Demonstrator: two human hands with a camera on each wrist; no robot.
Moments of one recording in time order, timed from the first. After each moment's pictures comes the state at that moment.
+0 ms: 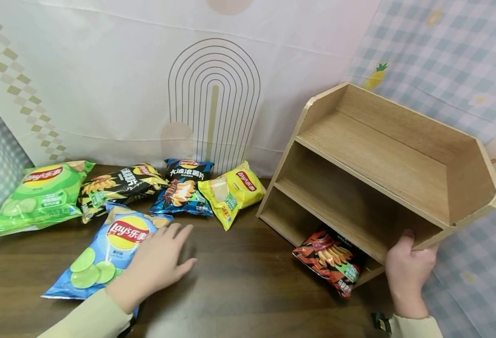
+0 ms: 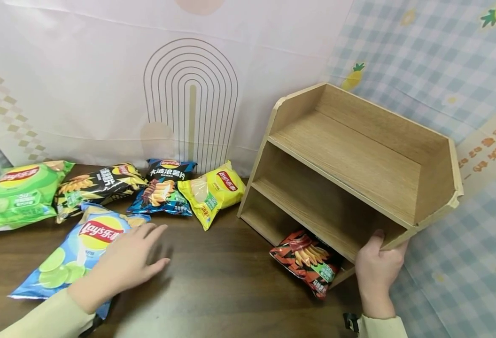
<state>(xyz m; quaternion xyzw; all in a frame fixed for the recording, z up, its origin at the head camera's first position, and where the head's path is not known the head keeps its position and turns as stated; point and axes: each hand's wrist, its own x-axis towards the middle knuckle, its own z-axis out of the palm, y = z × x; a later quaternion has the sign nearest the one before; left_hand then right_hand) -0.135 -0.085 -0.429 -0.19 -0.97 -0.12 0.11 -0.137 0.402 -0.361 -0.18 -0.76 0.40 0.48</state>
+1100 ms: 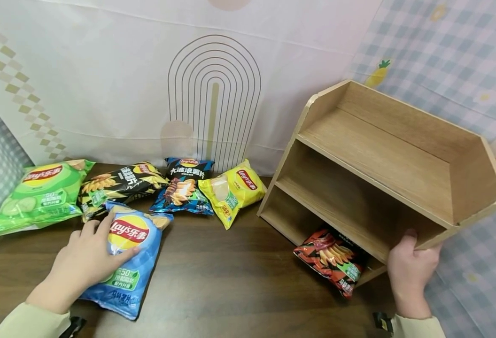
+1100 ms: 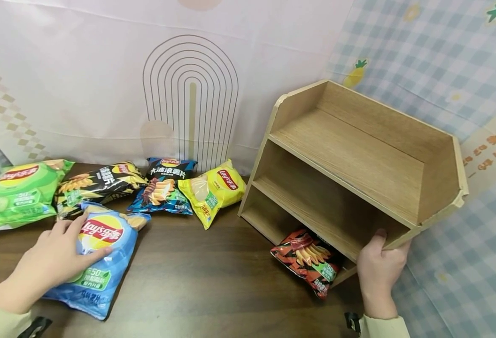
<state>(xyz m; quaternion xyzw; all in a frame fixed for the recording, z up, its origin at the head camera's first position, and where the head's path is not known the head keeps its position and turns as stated) -0.127 -0.201 -0.434 0.02 -0.98 -0.17 0.01 -0.138 0.402 -0.361 -0.18 -0.76 0.40 0.48</state>
